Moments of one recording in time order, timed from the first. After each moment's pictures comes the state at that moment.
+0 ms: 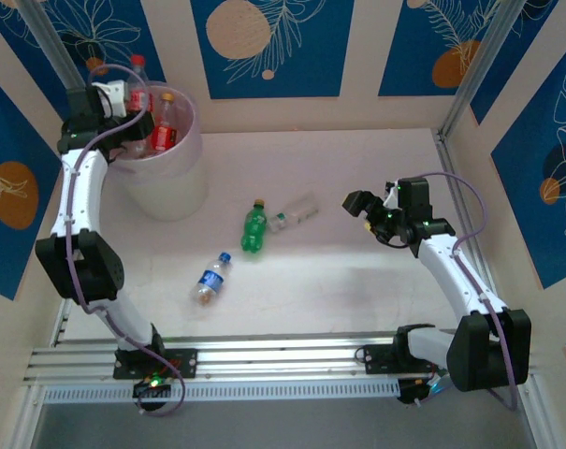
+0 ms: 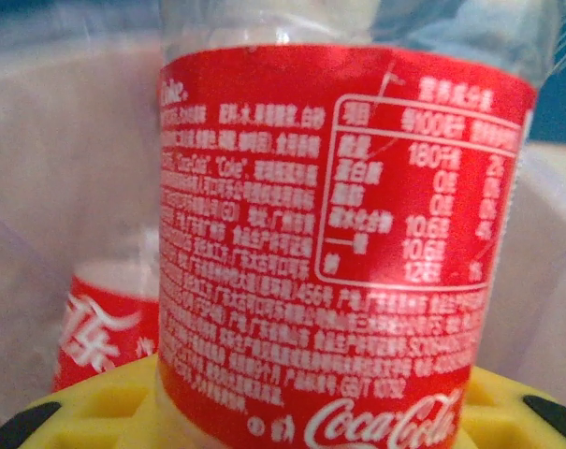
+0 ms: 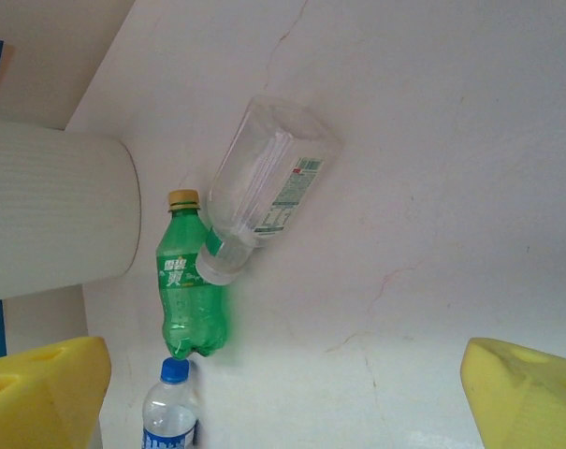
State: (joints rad) left arm 0.17 1.76 1.76 -0.58 0.37 -0.04; right arm 0.09 1.17 0.82 -0.44 -0.47 0.76
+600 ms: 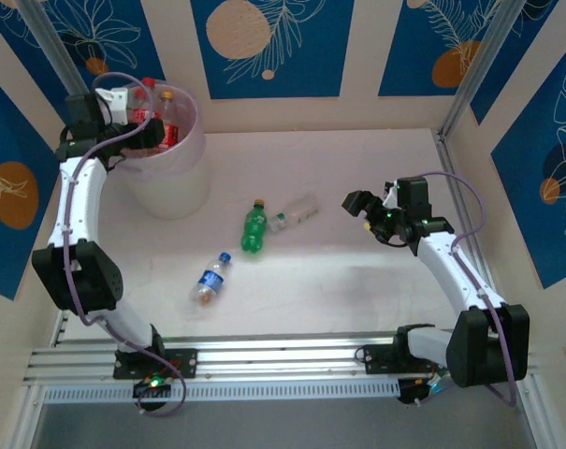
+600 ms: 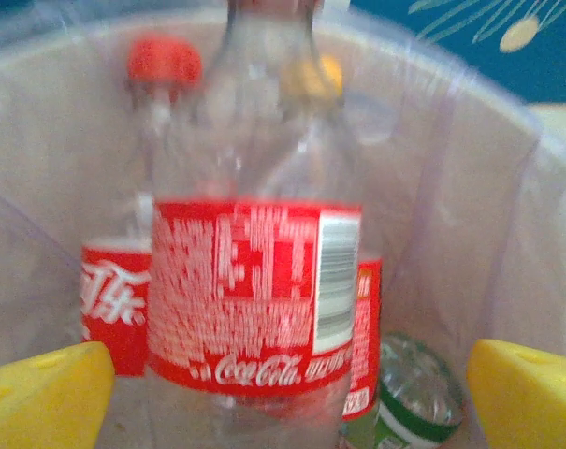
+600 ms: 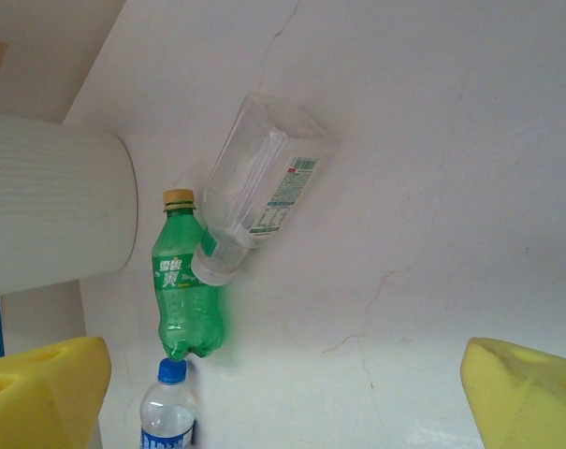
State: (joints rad) left arm 0.18 1.68 1.73 -0.58 0.37 0.05; right arm 0.09 1.19 0.83 -0.44 -0.47 0.76
